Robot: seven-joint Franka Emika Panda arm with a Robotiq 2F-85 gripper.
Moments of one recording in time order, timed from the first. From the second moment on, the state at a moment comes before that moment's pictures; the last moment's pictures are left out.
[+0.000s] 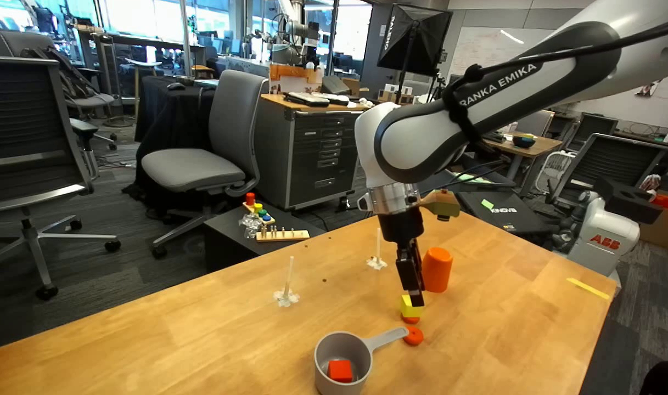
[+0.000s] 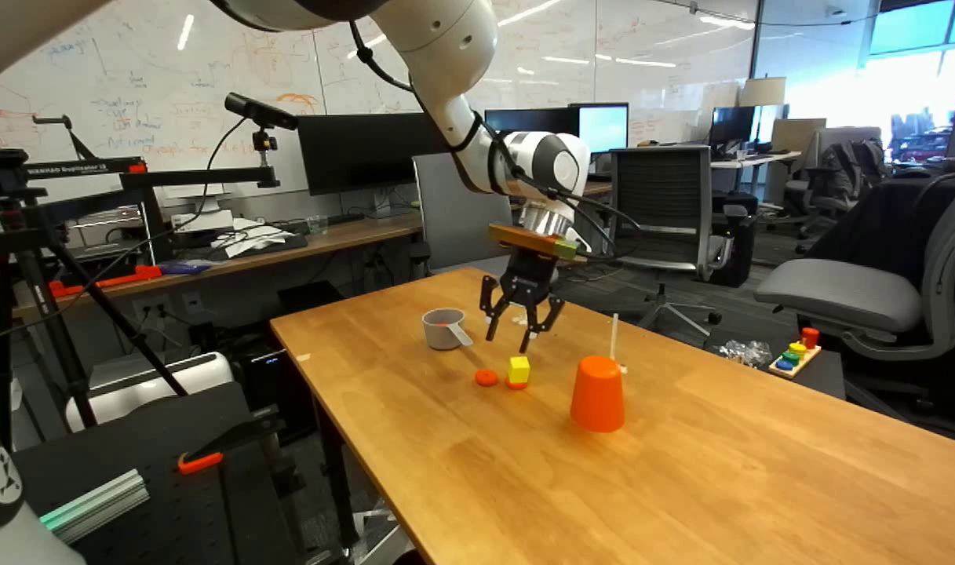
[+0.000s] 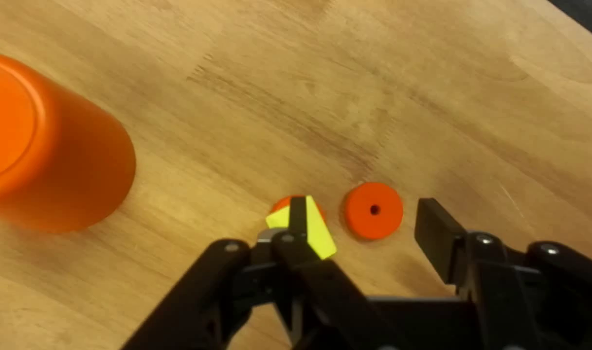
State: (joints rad) arm 0.11 0.95 0.16 -1.35 -0.13 1.77 -0.31
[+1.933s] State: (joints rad) arm 0.20 1.13 0.15 -1.04 -0.20 1.72 -0.31
